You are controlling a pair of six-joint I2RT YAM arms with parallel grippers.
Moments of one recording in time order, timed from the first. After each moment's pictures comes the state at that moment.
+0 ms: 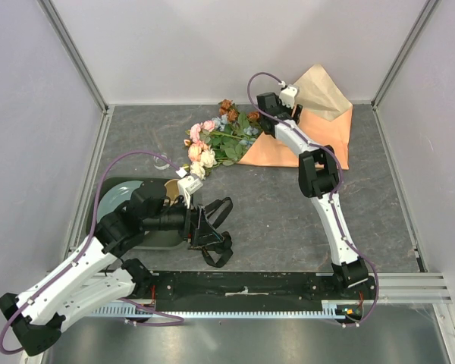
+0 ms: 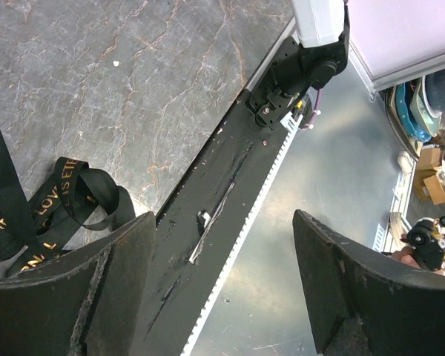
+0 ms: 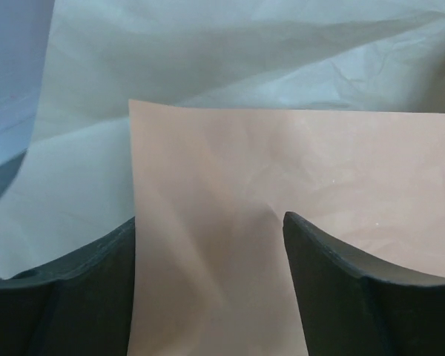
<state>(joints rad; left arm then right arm) -0.76 0.72 0.78 -0.54 0.52 -0.46 0.35 2.70 2.40 -0.34 0.97 0.46</state>
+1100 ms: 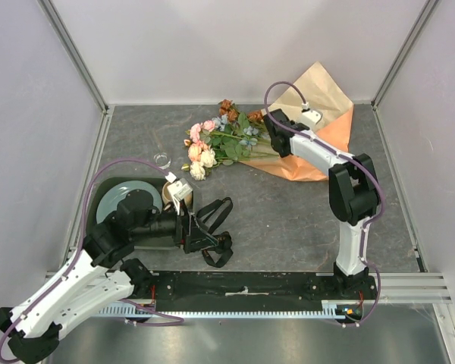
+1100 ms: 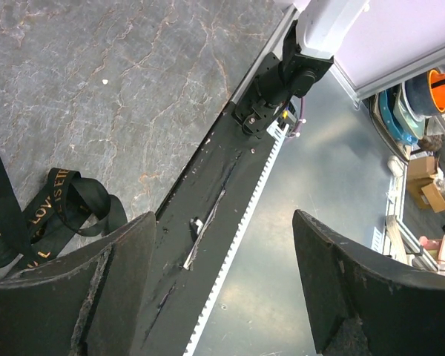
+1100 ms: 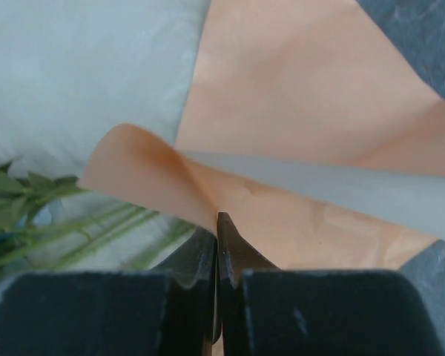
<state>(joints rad) -0.76 0.60 0.73 -0.52 0.52 -0.47 0.42 2.03 1.61 -0.61 0.89 0.99</state>
